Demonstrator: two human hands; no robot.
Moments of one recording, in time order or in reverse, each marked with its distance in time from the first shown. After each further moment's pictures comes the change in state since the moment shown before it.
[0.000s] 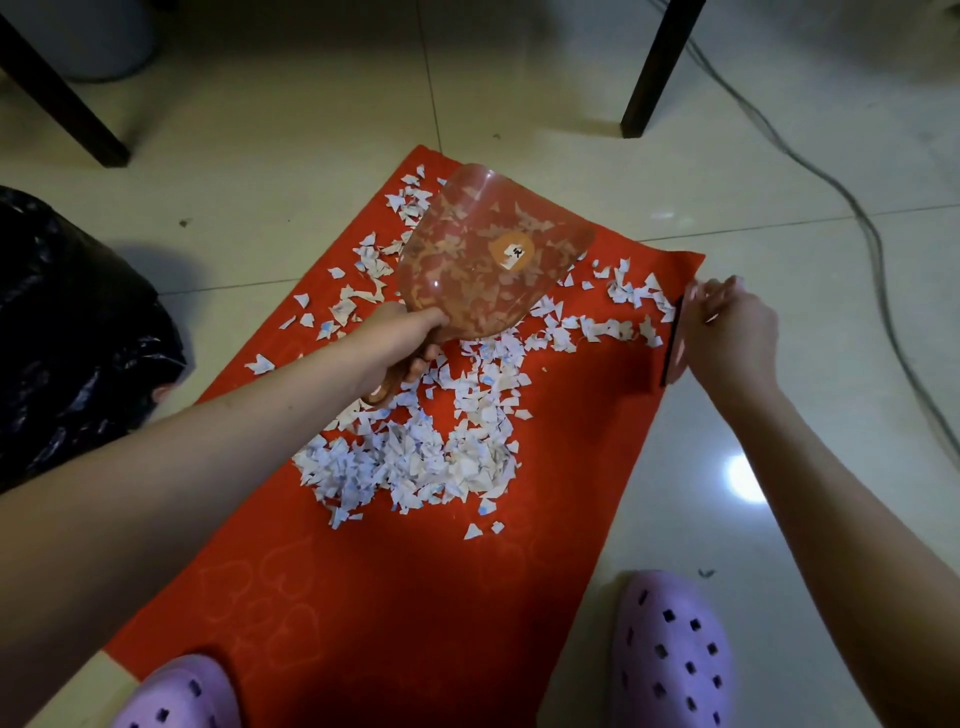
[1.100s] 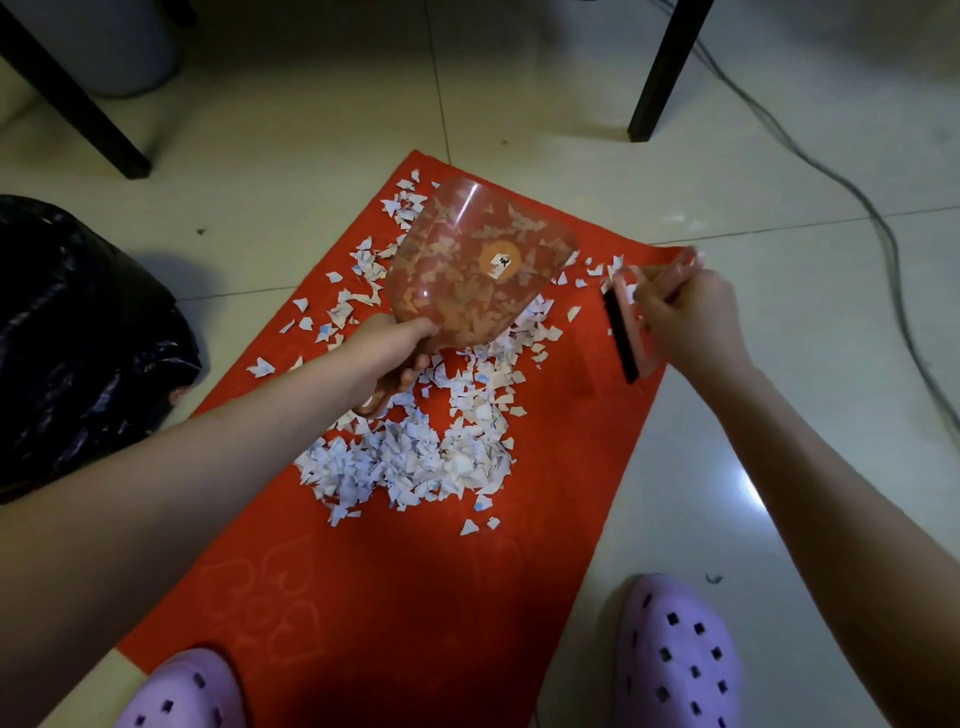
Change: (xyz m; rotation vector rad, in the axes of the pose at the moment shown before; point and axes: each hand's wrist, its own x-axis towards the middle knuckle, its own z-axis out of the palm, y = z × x) left_hand -0.004 -0.009 -0.011 -0.002 0.034 -0.017; right_hand 0.005 -0.031 0.009 0.149 -0.135 -0.178
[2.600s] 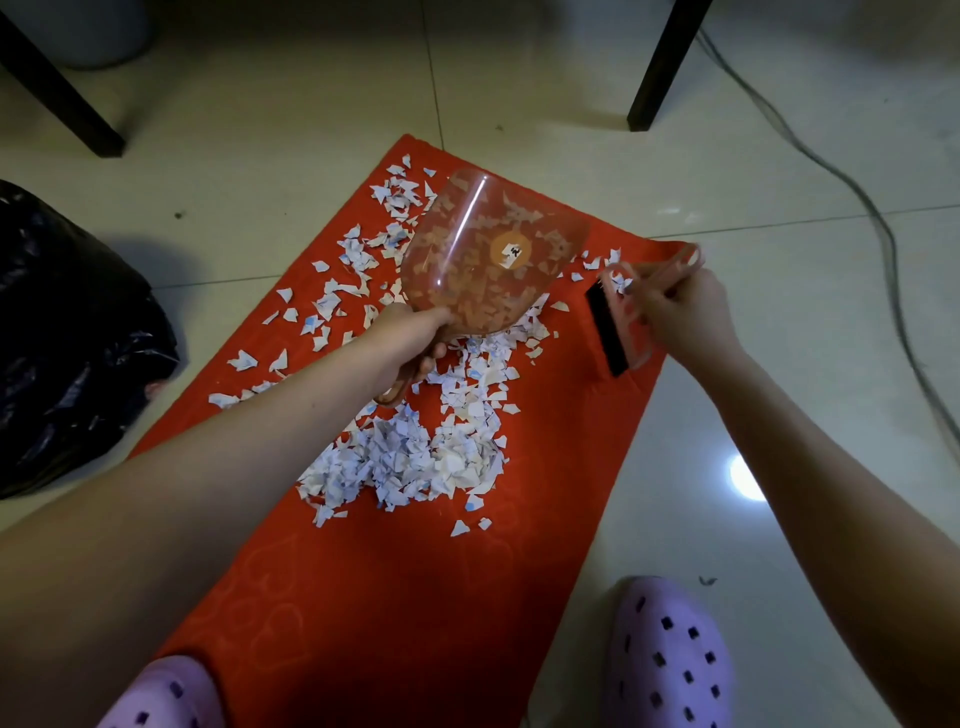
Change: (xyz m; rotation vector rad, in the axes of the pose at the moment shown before) left_hand 0.024 0.004 0.022 -0.033 -0.005 -0.021; right_hand 0.016 0.018 0.010 0.049 -0.113 0.075
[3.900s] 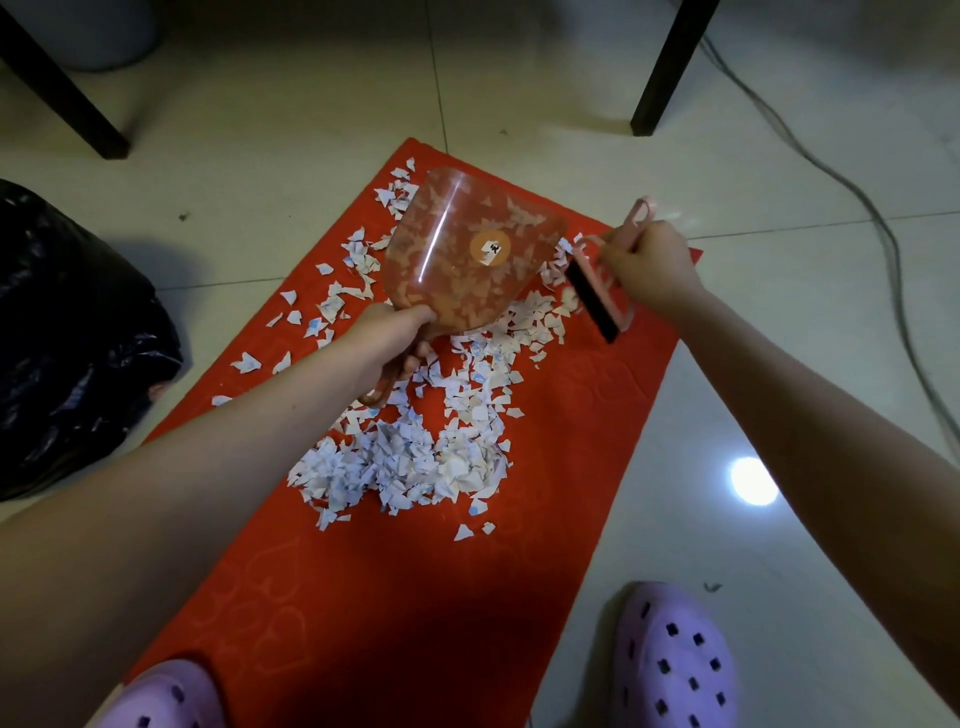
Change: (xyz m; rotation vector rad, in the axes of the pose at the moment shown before) left_hand -0.003 0.000 -0.017 -0.014 0.058 -0.009; right_hand 0.046 -0.035 0.015 -0.025 -0.138 0.058
